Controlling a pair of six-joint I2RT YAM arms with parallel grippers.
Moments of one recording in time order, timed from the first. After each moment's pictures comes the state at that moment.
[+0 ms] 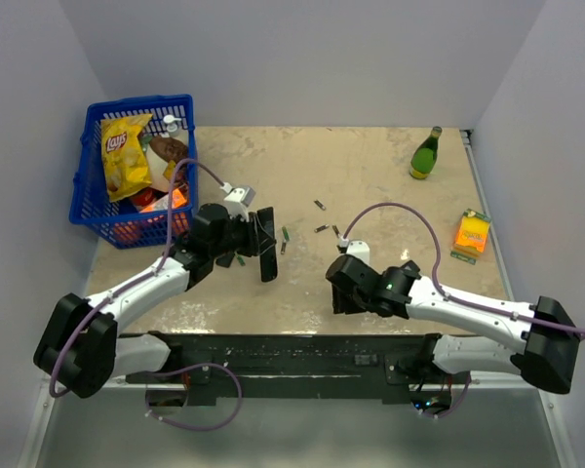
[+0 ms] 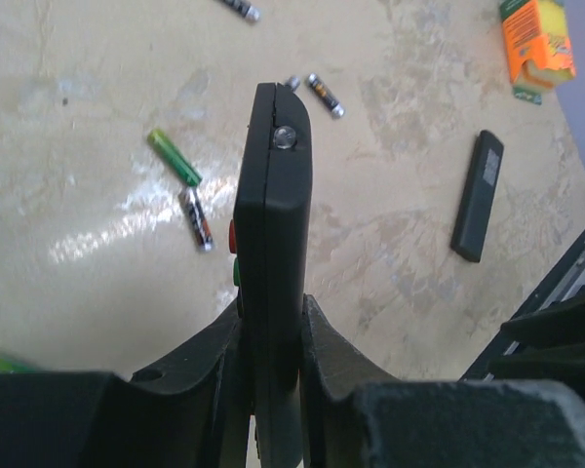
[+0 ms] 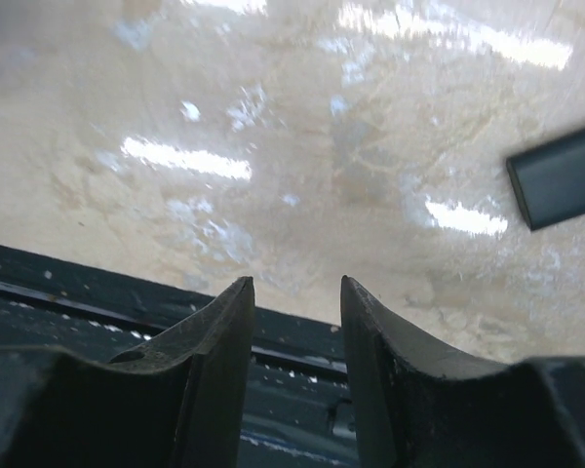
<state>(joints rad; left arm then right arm) -0.51 1.23 0.65 0.14 0.29 -0.44 1.04 1.15 0.74 -0.71 0.31 0.86</state>
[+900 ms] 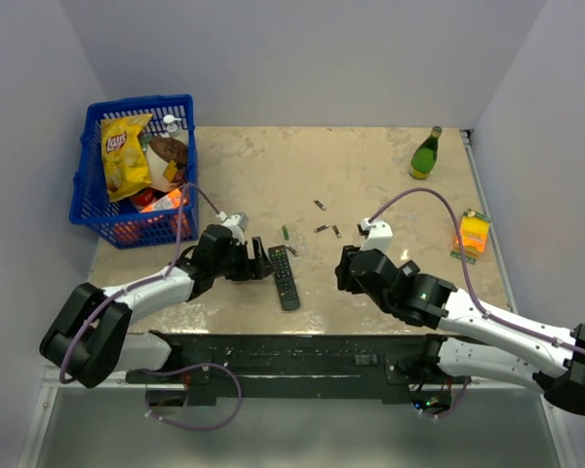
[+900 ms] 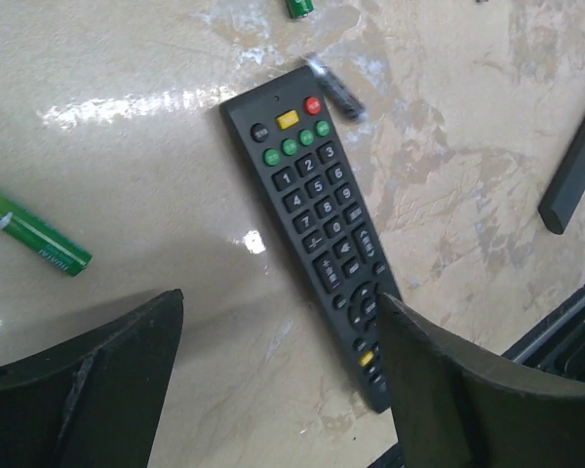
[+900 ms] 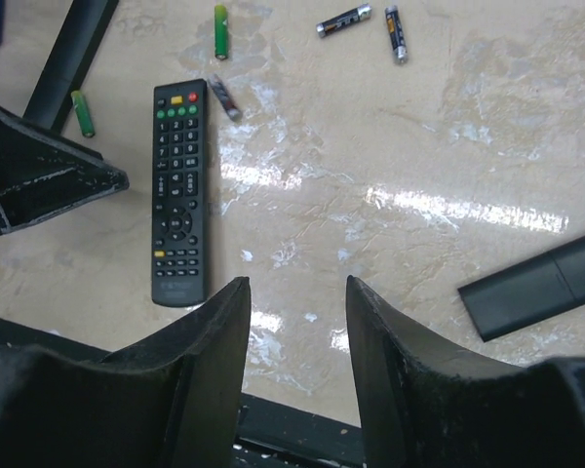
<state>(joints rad) -0.51 1.31 0.48 0.13 0.24 -0.60 1.04 0.91 0.73 -0.53 0.55 0.74</state>
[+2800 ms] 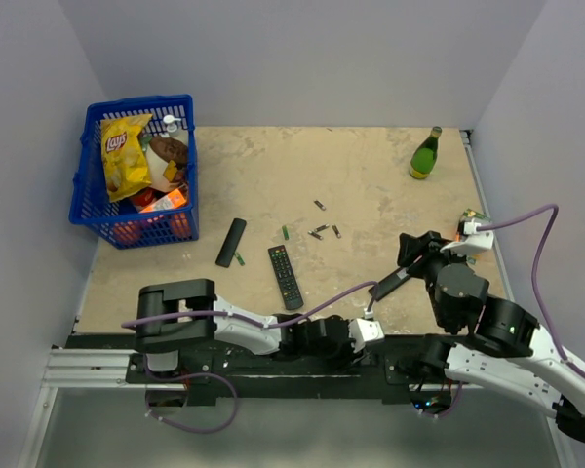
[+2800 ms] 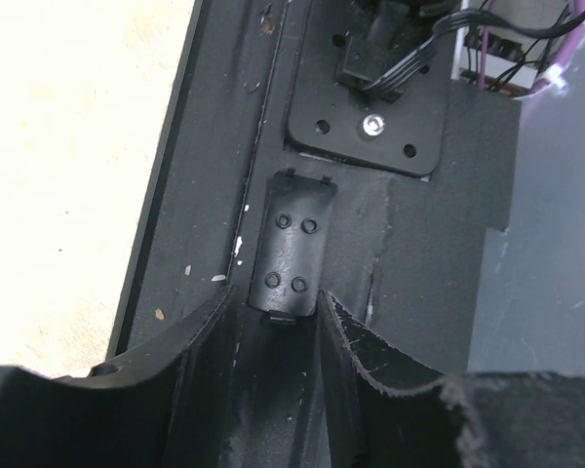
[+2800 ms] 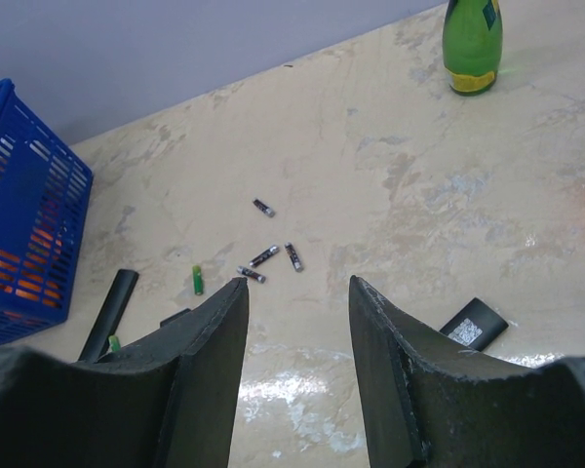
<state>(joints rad) -1.47 1.80 0.83 0.38 0.02 -0.22 1.04 0.48 0.82 -0.60 1.00 0.62</state>
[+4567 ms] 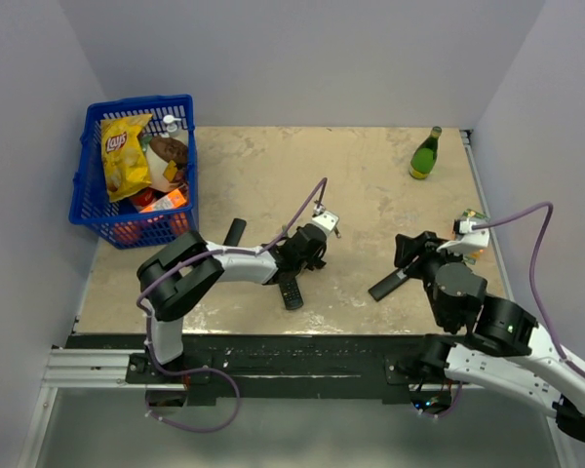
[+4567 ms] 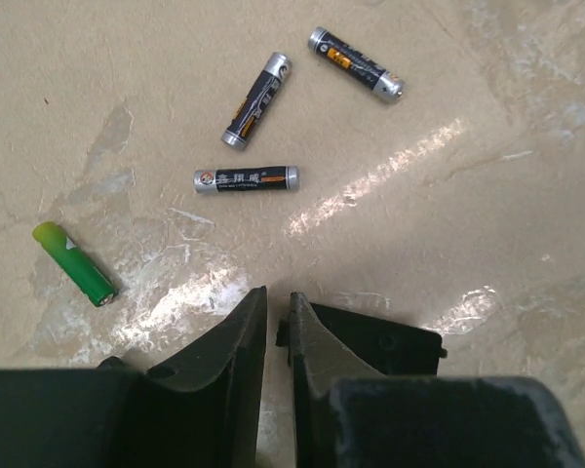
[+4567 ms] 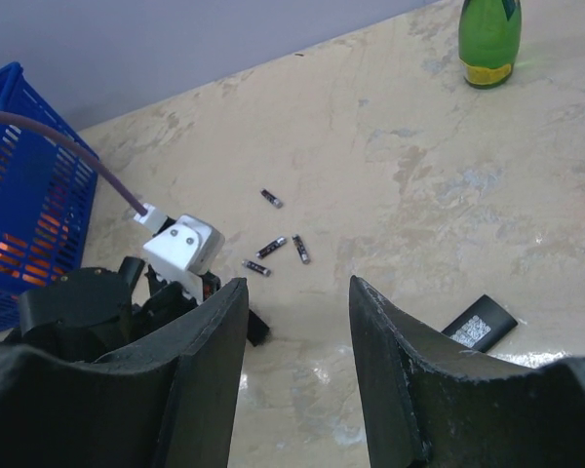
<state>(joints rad) -0.95 1.88 1.00 0.19 -0.38 -0.17 1.04 0.48 0.82 -0.60 0.97 0.62</state>
